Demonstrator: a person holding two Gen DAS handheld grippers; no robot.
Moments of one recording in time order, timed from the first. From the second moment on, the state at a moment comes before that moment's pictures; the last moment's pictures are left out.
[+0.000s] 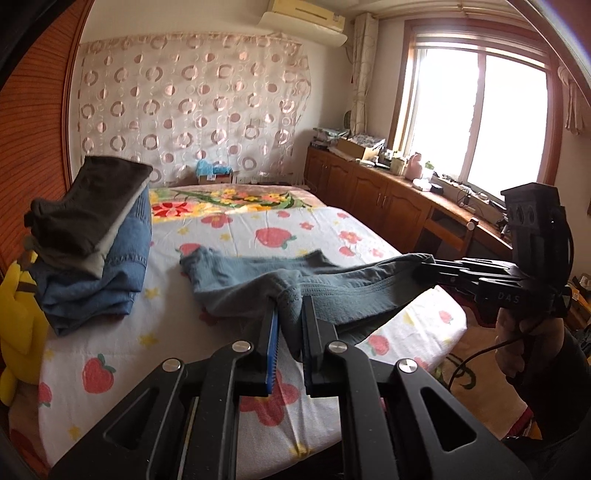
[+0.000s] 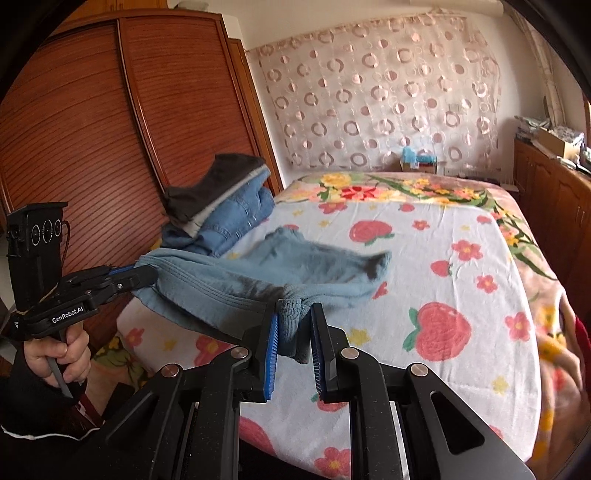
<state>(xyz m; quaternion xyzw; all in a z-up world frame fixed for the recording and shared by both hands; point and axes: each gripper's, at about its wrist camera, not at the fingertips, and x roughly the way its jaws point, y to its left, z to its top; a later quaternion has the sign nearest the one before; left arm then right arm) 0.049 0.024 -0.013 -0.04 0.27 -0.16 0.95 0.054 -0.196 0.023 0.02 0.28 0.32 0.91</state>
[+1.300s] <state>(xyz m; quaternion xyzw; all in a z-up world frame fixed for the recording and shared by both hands) 0.123 0.022 -0.044 -0.02 0.29 -0.13 0.95 0.160 -0.141 -0.016 -0.04 0.31 0.26 0.92</state>
